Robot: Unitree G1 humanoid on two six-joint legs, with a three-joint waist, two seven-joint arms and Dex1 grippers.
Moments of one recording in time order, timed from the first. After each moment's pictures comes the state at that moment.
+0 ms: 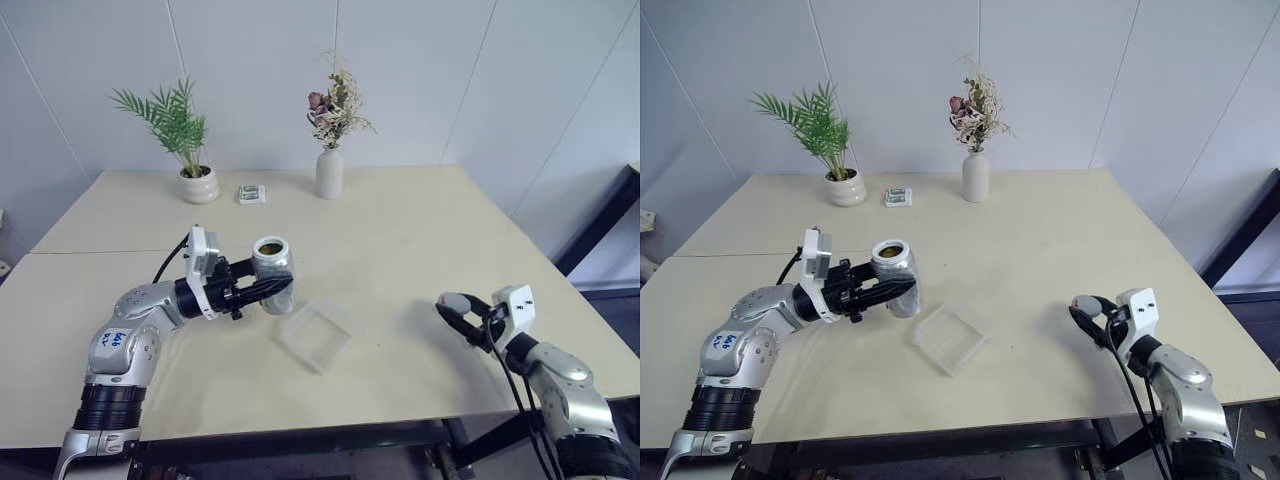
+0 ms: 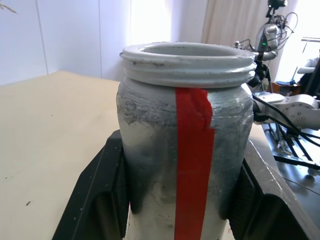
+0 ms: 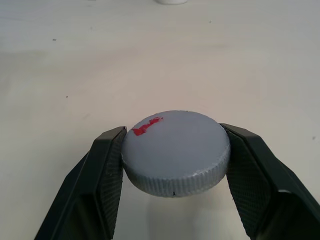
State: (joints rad) left arm -0.58 0.54 0.15 0.01 -0.59 0.41 -0.99; right arm -0.39 -0.50 -0.24 0.39 0.35 0.06 0.76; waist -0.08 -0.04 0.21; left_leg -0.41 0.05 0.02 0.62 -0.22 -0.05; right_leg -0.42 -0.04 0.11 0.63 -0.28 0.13
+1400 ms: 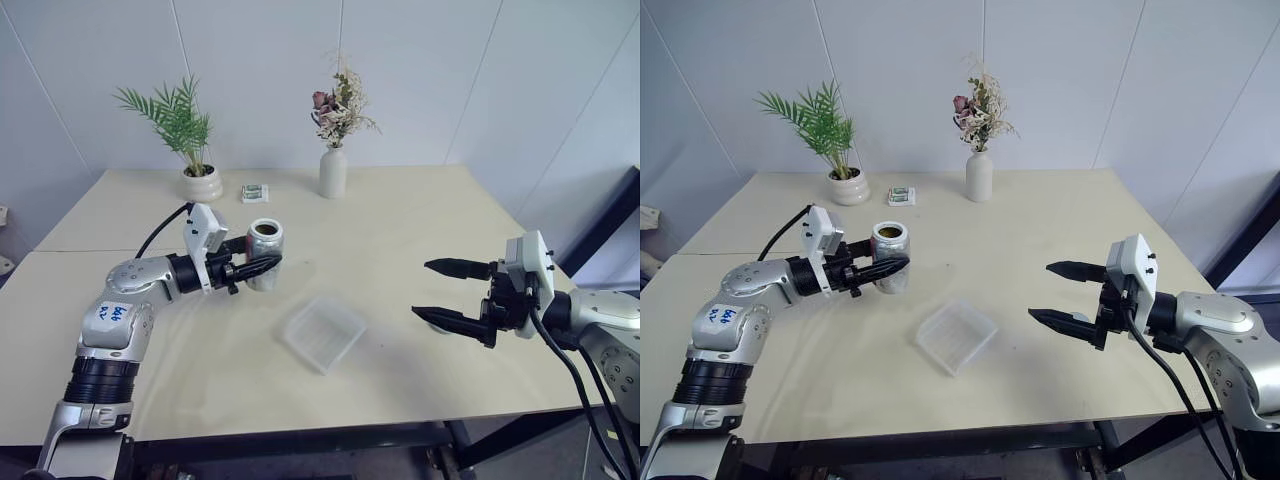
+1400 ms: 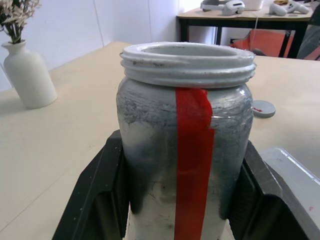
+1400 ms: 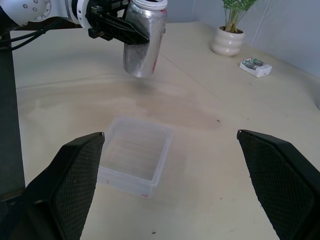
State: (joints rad) left arm -0.71 0.63 0.10 0.08 -0.44 0.45 -0.86; right arm -0.38 -0.85 -0.23 -0.32 0.71 0.51 1.01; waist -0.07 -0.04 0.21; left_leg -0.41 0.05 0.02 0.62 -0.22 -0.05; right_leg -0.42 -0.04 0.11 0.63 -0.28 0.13
